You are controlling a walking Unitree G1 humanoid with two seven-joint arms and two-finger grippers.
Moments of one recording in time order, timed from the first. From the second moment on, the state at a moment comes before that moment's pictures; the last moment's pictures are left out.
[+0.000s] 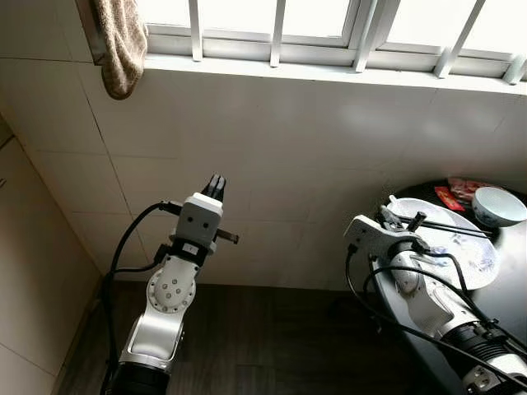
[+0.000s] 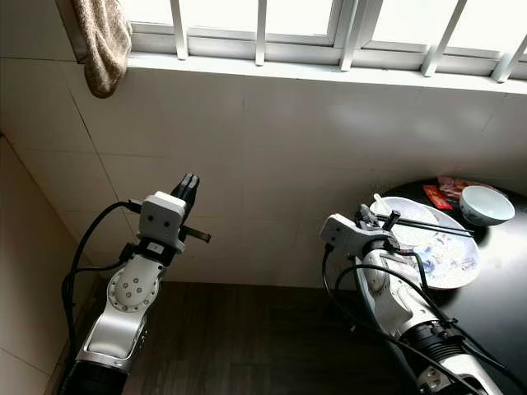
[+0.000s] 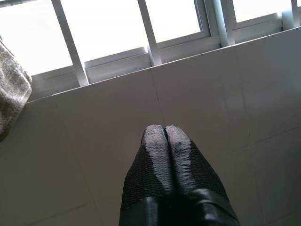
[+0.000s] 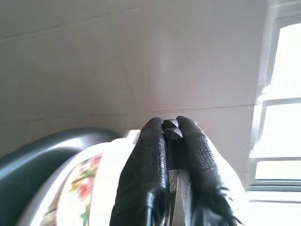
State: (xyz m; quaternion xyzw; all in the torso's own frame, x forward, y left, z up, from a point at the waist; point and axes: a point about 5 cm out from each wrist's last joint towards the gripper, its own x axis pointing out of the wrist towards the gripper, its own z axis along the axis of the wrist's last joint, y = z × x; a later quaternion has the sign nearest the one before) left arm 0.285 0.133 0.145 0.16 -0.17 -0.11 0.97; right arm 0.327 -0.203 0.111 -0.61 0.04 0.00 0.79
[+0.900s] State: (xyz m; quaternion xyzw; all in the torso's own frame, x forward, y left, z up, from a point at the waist) left arm 0.286 0.133 0.139 0.15 -0.16 -0.11 0.97; right arm 0.318 -0.138 0.170 -0.50 -0.18 0.03 0.85
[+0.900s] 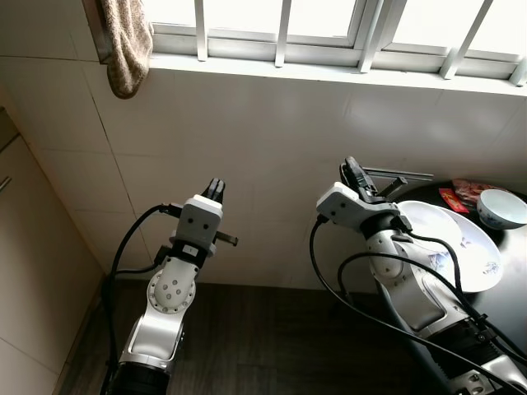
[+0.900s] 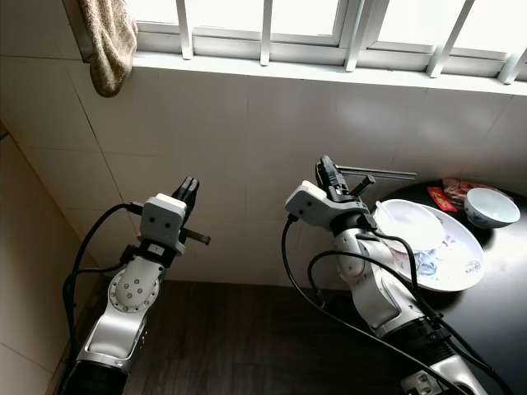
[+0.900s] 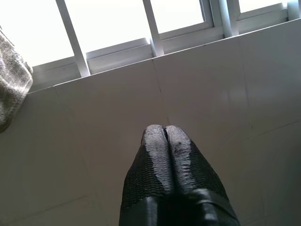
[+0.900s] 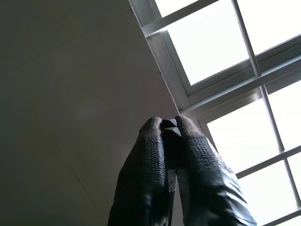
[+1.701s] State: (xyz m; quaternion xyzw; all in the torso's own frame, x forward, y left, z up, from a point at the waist) left arm 0.287 0.132 0.141 0.15 -0.16 -0.10 0.97; right arm 0.300 -0.095 0.164 -0.27 -0.15 0.17 0.94
